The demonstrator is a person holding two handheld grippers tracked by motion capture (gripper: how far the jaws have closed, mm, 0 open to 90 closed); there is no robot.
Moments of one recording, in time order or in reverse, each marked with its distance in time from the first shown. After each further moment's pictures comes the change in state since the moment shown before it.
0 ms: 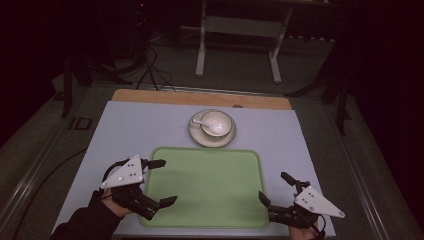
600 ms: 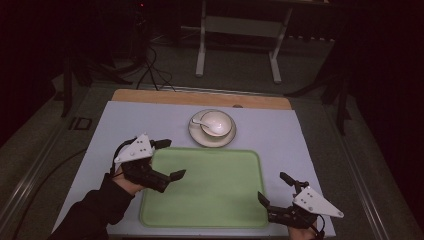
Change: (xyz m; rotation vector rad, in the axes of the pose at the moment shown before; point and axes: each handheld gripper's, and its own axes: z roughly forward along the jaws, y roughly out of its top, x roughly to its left) left arm 0.036 0.020 0.027 -0.026 0.086 -0.048; right arm 0.001 0.000 0.001 0.002 0.009 -0.003
